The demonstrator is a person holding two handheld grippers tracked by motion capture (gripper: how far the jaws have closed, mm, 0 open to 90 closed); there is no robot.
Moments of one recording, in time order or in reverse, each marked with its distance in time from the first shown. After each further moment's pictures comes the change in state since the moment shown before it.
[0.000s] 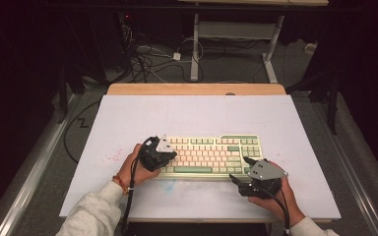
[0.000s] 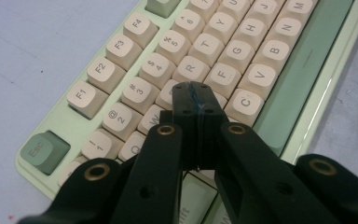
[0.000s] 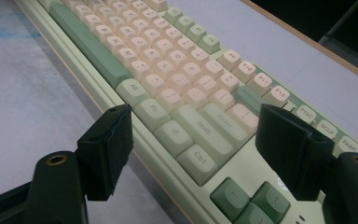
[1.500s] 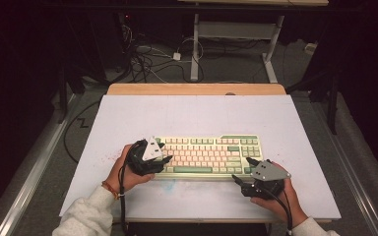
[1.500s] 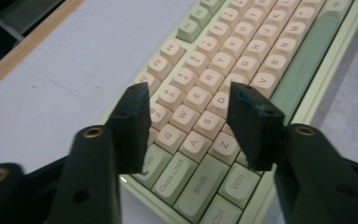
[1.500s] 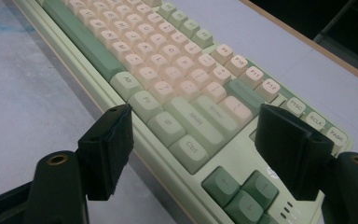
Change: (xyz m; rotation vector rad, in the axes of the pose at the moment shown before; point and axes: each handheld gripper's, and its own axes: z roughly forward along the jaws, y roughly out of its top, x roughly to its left) left arm -0.010 -0.018 -0.036 -0.135 0.143 0.039; right arm -0.002 -0.004 -0.005 0.005 -0.016 -0.001
